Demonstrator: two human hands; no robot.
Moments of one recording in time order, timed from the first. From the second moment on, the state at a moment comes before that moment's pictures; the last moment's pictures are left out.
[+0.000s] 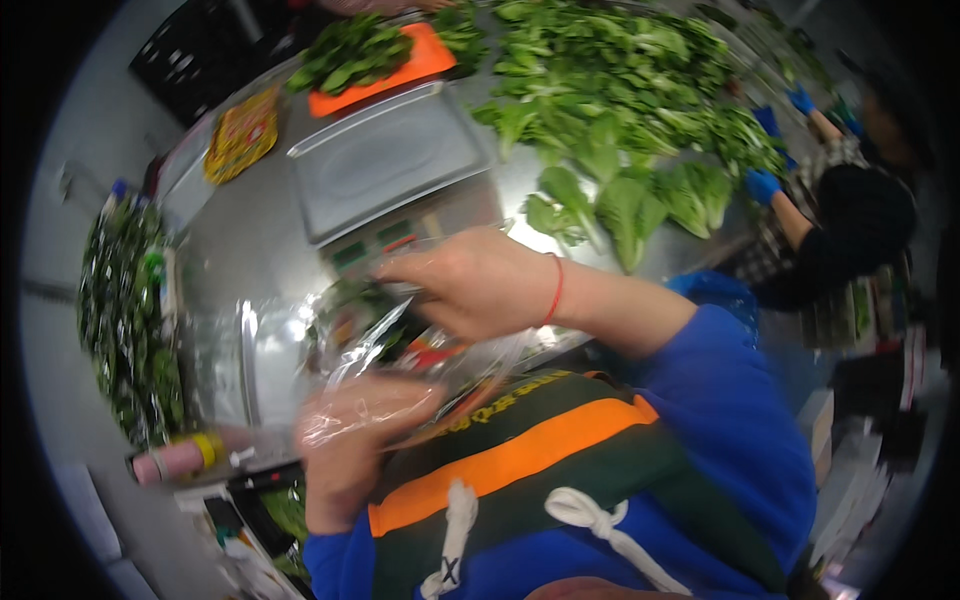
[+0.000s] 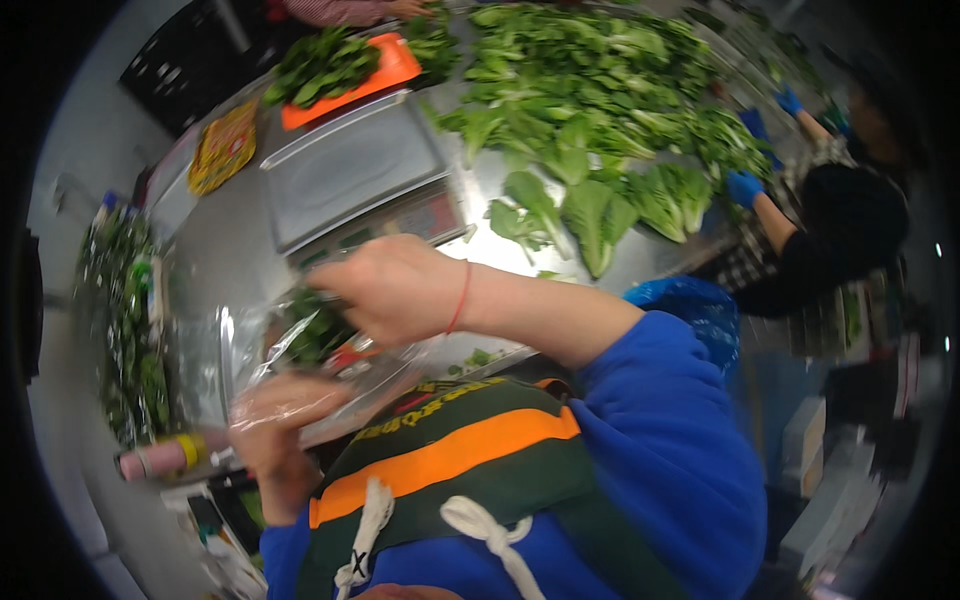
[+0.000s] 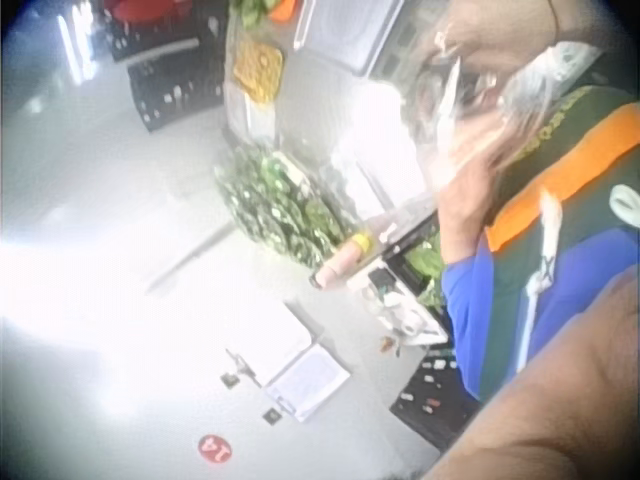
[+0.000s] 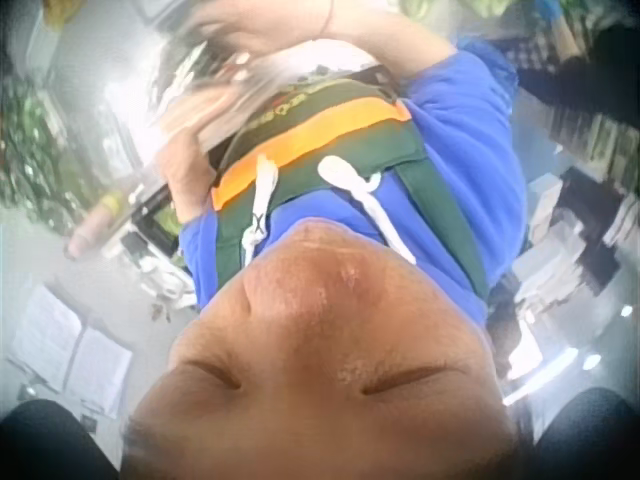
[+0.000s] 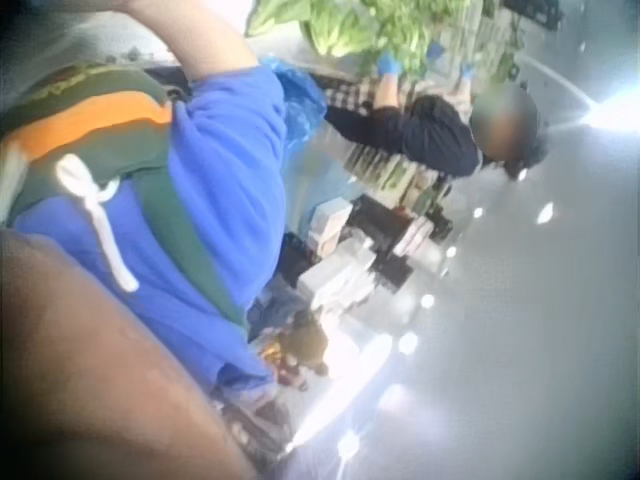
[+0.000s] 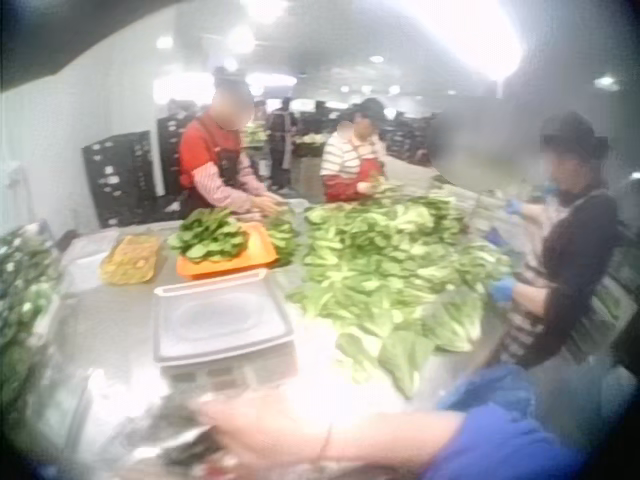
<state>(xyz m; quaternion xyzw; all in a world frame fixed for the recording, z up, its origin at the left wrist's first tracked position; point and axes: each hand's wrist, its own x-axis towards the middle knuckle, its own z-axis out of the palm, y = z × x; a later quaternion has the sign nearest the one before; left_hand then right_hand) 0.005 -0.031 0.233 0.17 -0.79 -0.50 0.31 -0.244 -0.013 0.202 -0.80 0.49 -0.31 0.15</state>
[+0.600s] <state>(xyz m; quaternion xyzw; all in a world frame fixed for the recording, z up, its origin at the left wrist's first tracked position) -0.028 -0.092 0.189 0.13 -0.55 -0.77 0.29 -0.360 0.049 0.261 -0.54 0.36 -0.76 0.03</state>
